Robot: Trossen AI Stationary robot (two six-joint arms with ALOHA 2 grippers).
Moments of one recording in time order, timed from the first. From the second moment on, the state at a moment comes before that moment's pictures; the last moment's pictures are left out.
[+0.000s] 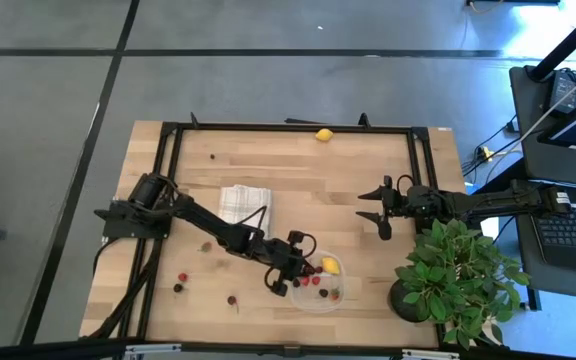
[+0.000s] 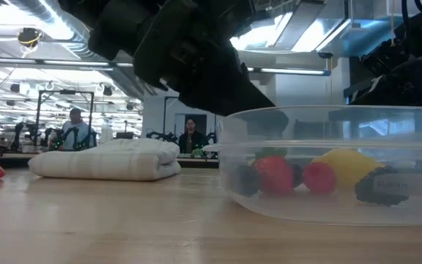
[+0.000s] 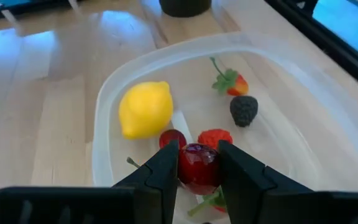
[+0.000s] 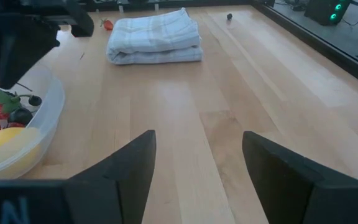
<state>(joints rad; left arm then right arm) -0.31 1.97 1.08 0.33 -0.08 0.04 -0.02 0.50 0.04 0.13 0.14 0.04</state>
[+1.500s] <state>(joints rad) -0.55 1.60 1.08 -0.39 -0.08 -0.45 -0.02 0.50 0.04 0.13 0.14 0.04</state>
